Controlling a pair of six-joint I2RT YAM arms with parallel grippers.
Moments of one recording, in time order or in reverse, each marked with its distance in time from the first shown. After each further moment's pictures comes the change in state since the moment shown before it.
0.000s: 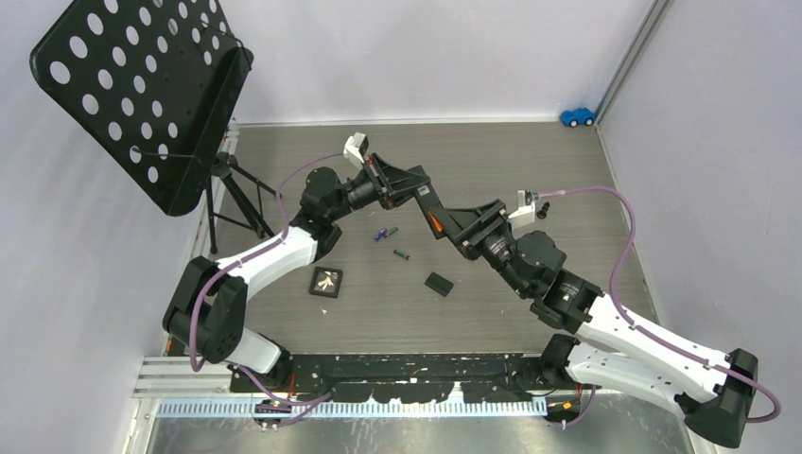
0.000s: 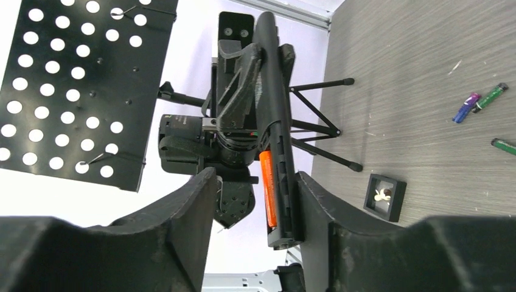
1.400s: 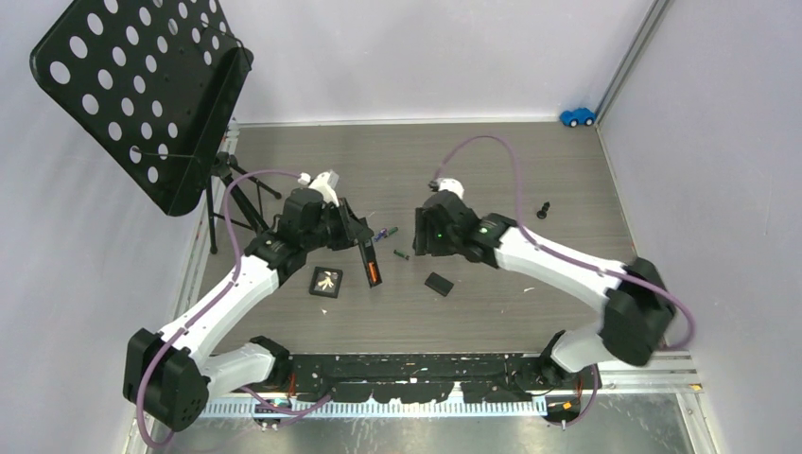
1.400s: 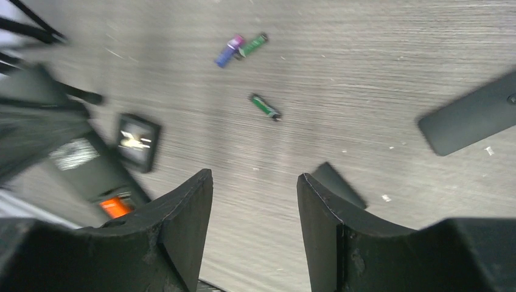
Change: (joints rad) left arm 0.055 -0.370 -0.073 -1.010 -0.360 0.864; right arm -0.076 0.579 0.372 -0.578 -0.086 -0.585
